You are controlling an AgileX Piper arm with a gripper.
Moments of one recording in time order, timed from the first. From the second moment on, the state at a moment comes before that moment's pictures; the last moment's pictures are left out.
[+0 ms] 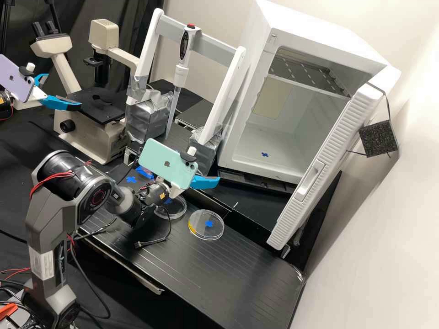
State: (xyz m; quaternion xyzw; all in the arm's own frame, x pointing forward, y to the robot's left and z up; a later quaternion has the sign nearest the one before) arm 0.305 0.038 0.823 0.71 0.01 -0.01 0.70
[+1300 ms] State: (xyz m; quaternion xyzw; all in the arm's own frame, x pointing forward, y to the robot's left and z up) arm 0.159 -0.027 0.881 0.75 -0.09 0.06 0.66
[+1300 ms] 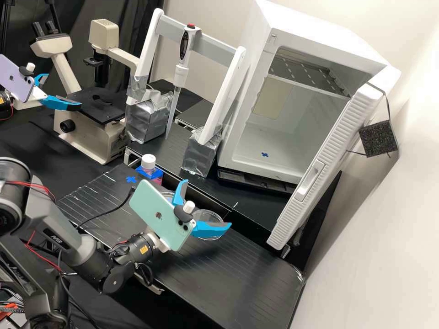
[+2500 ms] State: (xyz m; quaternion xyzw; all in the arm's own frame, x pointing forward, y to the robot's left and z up) arm 0.156 -0.052 0.873 0.74 -0.12 0.01 0.66
